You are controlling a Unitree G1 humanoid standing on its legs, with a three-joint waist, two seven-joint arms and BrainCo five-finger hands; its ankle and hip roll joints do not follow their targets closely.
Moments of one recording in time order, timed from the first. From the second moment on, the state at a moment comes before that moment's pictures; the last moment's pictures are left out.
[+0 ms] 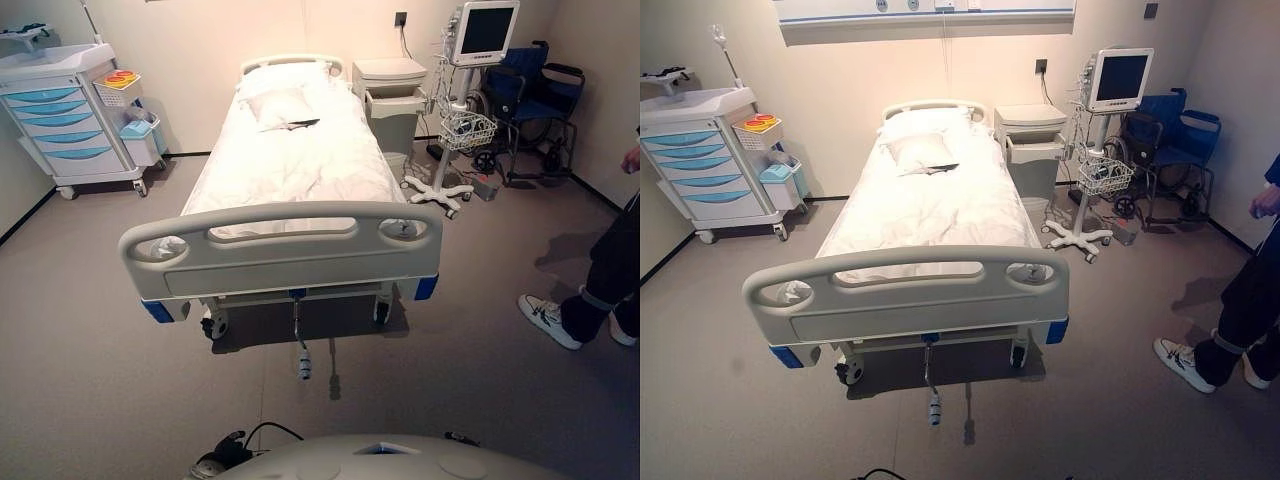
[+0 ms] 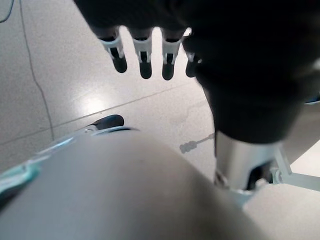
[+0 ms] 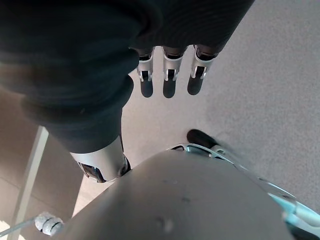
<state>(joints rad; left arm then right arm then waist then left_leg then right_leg) 0.04 0.20 -0.28 1.33 -0.05 -0.10 0.01 0.05 -0.24 0.31 1.32 0.04 -0.09 -0.03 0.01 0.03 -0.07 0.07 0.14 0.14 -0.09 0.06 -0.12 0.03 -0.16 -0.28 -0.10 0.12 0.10</state>
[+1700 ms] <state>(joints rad) 0.04 0.20 -0.25 1.34 -0.05 -0.10 0.02 0.05 -0.25 0.28 1.32 0.05 -0.09 -0.04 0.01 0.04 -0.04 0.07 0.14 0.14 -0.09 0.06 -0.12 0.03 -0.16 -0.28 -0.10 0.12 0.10</state>
